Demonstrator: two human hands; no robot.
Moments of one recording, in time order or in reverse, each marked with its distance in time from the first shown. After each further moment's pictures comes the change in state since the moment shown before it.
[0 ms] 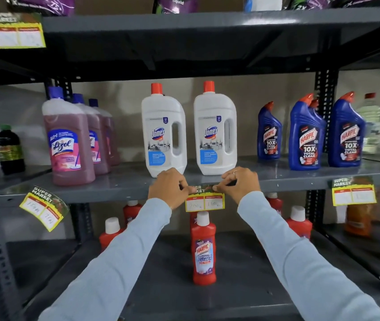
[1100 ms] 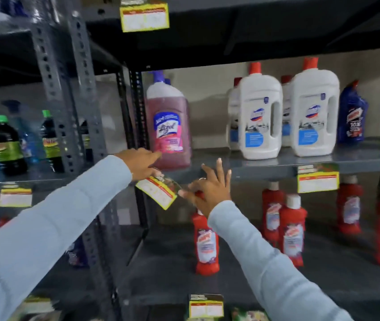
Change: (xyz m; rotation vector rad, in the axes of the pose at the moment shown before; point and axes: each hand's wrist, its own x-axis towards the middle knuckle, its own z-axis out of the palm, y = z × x) left_hand -0.011 -0.271 -0.223 0.703 -0.400 0.176; right_hand -0.088 -0.214 0.248 -0.249 -0.160 -0.255
